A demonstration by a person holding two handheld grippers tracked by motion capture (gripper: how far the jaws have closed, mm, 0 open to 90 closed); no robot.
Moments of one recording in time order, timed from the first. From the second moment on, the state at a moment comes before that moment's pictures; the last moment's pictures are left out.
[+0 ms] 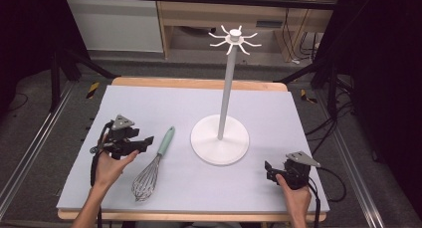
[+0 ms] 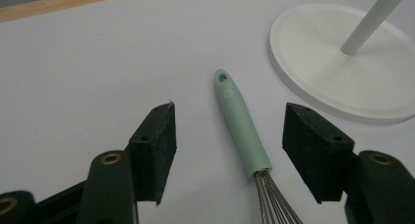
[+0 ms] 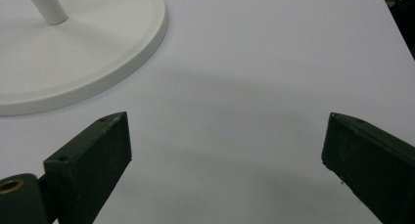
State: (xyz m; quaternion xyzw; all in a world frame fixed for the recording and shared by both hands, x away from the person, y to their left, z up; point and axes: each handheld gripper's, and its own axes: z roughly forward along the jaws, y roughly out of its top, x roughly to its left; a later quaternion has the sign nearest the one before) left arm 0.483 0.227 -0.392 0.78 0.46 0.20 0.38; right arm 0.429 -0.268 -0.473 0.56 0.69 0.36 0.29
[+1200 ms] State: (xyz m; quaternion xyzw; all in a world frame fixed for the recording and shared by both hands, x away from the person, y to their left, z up) left arm 0.502 0.188 -0.418 0.83 0.45 0.16 0.29; right arm 0.430 -0.267 -0.471 0.55 0.69 0.37 0.28
